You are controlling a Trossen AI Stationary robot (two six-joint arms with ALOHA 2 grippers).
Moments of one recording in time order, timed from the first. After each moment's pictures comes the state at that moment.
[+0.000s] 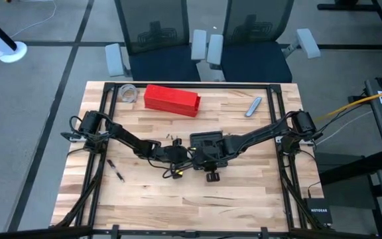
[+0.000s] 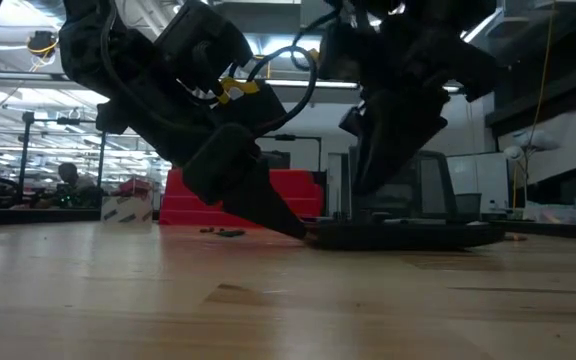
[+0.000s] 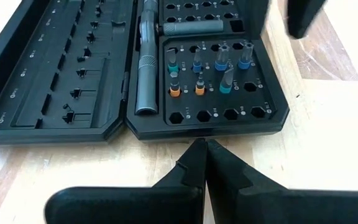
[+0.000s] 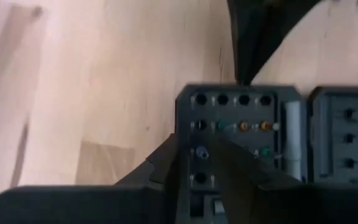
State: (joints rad) left arm -0.17 1.92 0.78 0.51 -0.19 -0.16; right arm 0.22 1.83 1.20 -0.51 -0.03 0.08
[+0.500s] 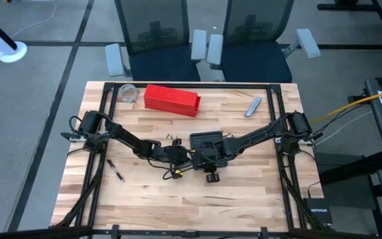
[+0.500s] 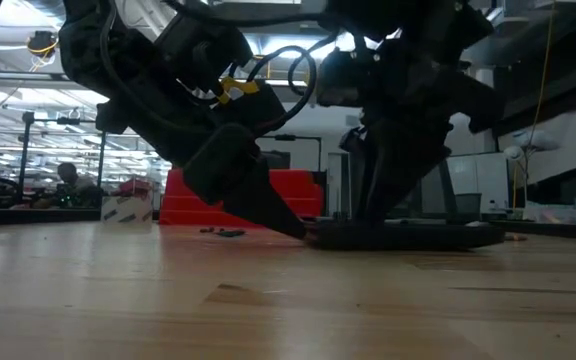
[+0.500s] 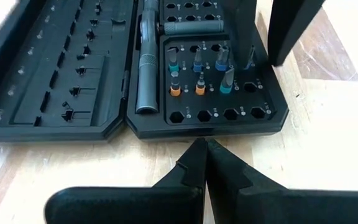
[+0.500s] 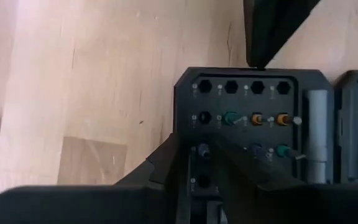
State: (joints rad) left arm -0.17 1.92 0.78 0.50 -0.19 -0.16; right arm 0.22 1.88 1.17 -0.47 -0.04 0.07
